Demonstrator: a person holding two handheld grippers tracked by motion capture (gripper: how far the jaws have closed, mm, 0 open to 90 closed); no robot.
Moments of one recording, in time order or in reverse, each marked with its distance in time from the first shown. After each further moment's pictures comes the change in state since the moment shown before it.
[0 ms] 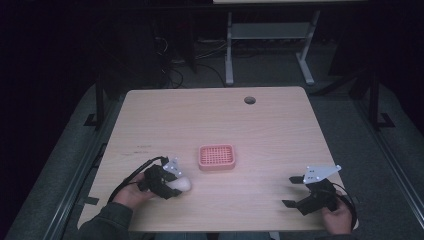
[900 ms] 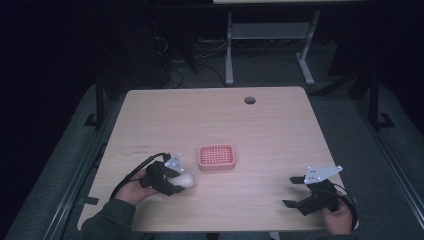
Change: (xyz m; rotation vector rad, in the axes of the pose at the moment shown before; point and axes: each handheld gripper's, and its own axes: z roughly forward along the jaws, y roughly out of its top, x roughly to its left) left arm 0.000 0.015 -0.008 -0.024 0.013 0.032; right arm 0.001 -0.002 -0.001 -0.008 -0.004 0.008
